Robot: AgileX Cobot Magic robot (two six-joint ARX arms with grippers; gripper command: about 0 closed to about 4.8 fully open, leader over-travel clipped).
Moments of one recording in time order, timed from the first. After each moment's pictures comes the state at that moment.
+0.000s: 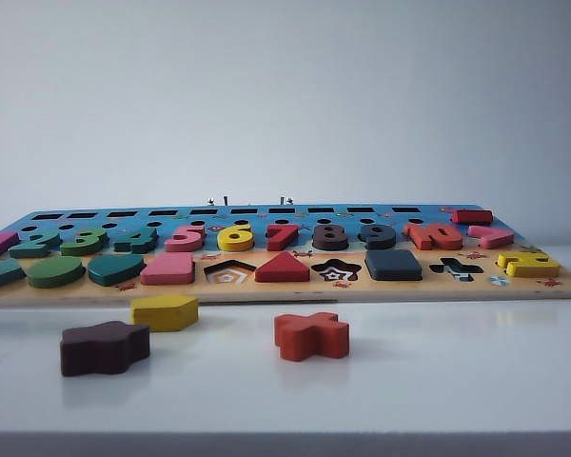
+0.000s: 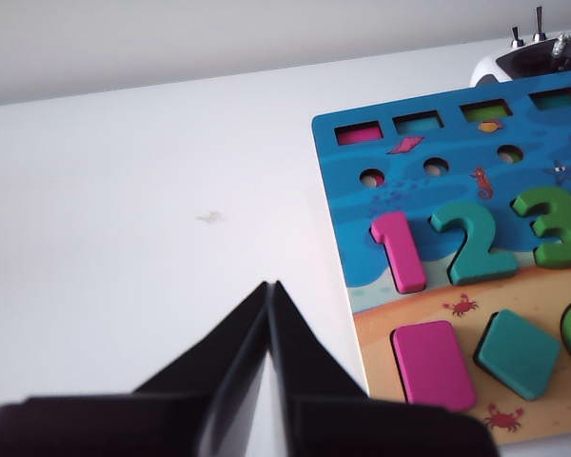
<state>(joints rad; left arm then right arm) -0.11 0.00 0.01 -0.16 -0.05 0.10 0.07 0.00 0.01 0.00 -0.03 0.11</state>
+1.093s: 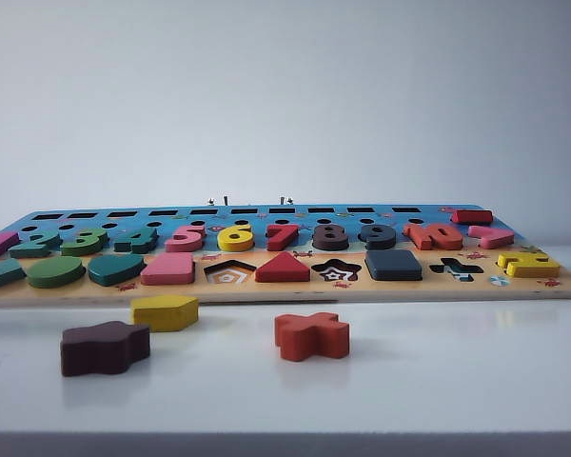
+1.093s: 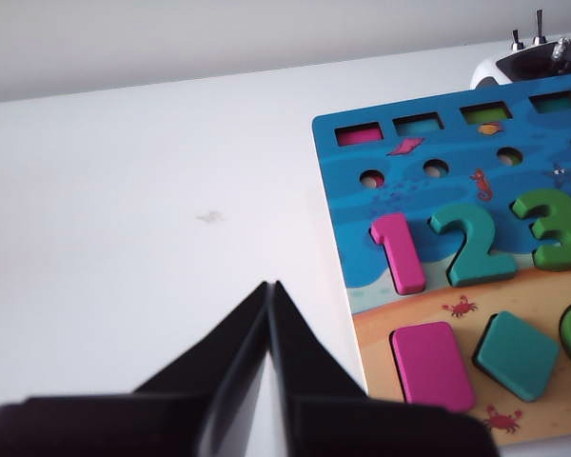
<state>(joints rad) -0.11 0.00 0.01 -0.16 -0.05 0.09 0.07 0.00 0.01 -0.06 -0.03 0.11</state>
